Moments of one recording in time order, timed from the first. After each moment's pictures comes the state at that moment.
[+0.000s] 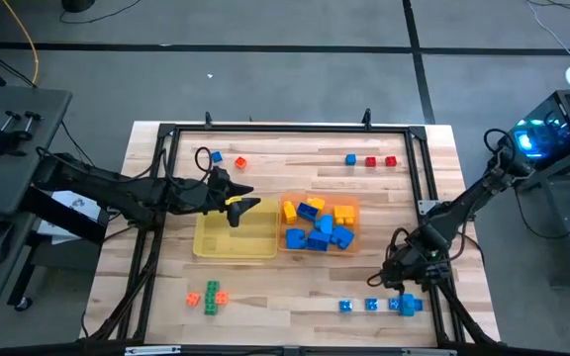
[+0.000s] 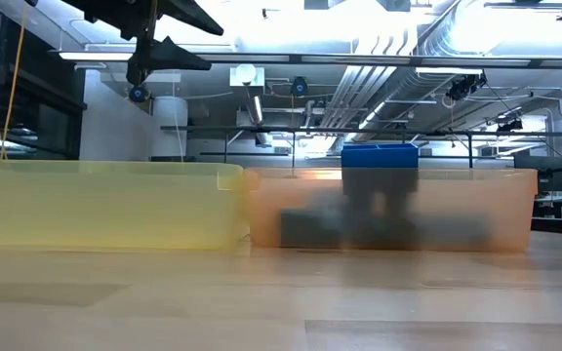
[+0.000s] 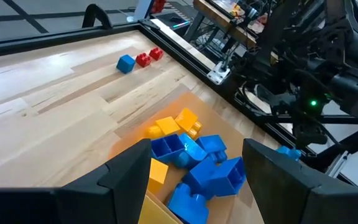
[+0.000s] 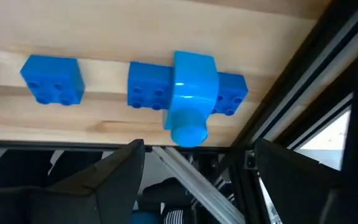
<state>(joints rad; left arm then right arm) -0.16 1.05 0.68 0.00 -0.44 -0.68 0.70 1.20 0.68 -0.73 -0.53 2.20</state>
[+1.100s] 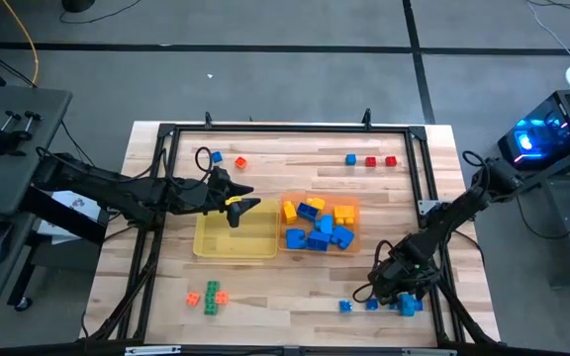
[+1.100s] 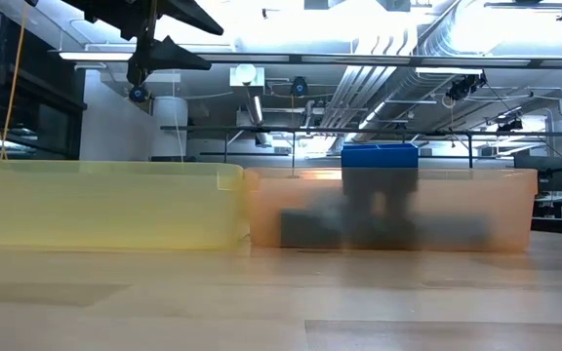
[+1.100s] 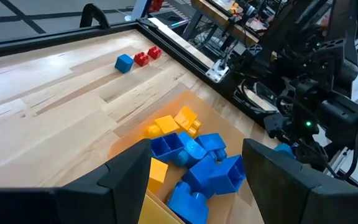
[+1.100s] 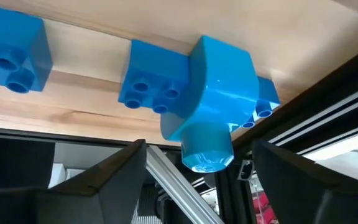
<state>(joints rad) -0.16 1.05 0.68 0.00 -0.43 -0.67 0.70 1.45 0.68 -0.55 -0.69 1.98</state>
